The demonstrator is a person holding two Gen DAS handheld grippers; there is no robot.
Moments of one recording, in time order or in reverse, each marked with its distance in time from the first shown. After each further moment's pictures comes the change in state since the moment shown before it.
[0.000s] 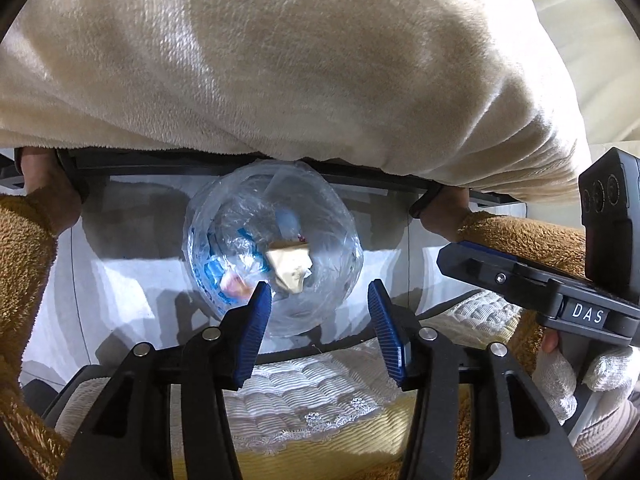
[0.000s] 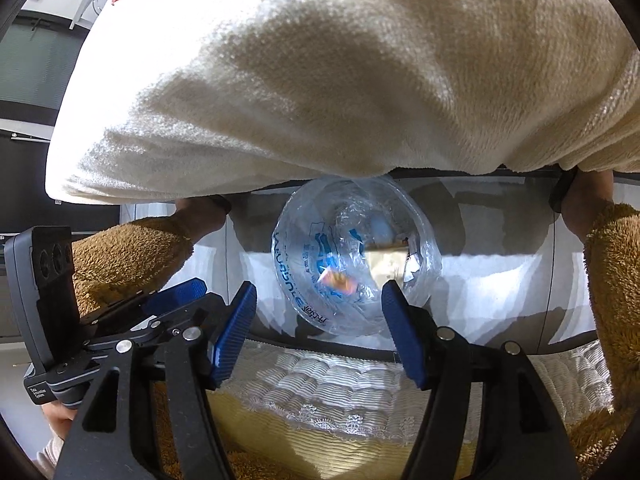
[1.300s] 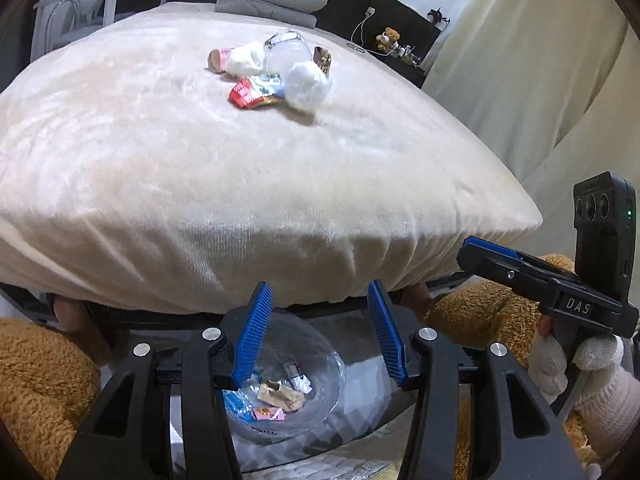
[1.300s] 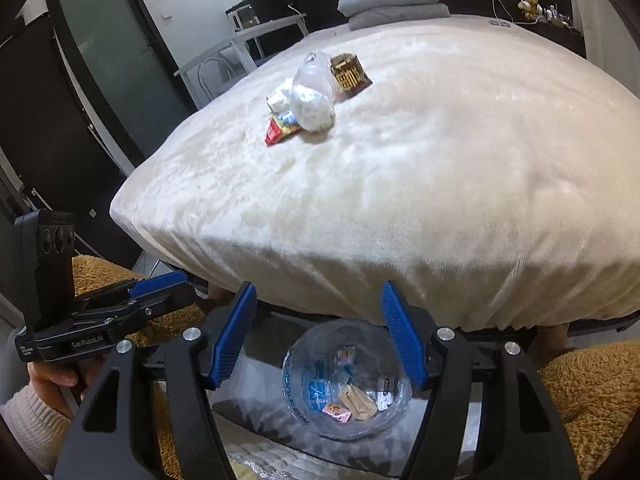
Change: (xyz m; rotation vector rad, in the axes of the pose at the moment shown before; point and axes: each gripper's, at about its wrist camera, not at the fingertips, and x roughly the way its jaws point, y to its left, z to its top) left arm -0.124 -0.038 -0.028 0.268 -0.547 -0.038; right arm -0.127 0.042 -0.045 -0.330 -0.593 0.022
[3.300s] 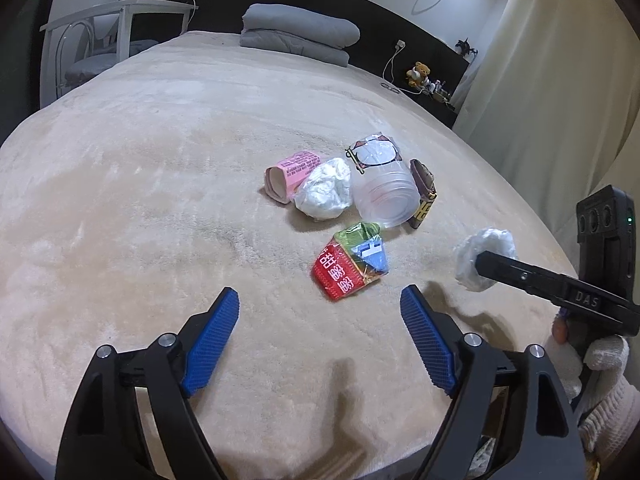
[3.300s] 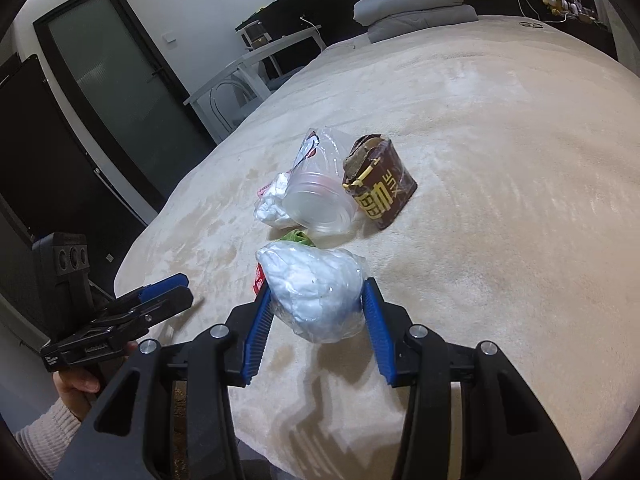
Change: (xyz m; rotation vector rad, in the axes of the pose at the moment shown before) left arm 0.046 0.083 0.161 -0.007 -0.096 0.090; right arm 0.099 -0.024 0.165 0.043 -0.026 0.125
